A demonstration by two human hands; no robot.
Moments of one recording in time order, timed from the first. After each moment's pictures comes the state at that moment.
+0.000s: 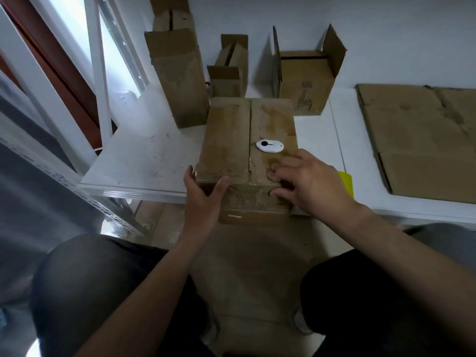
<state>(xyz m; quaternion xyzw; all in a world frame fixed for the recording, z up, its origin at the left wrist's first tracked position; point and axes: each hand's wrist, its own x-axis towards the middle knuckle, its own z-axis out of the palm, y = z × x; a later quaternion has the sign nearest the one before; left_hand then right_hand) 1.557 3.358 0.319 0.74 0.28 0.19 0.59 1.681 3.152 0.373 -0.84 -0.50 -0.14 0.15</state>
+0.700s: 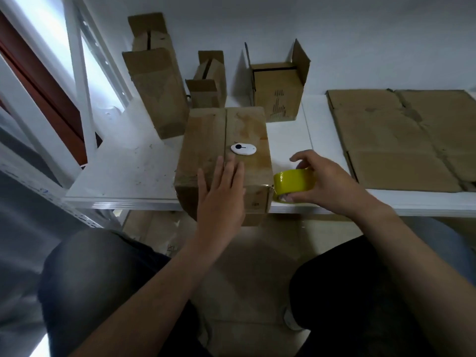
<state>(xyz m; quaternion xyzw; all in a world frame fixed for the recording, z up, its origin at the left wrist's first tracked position) 1.576 3.290 0.352 0.99 0.06 0.13 0.05 1.689 3.067 0.393 -0.91 -0.31 0.08 0.28</state>
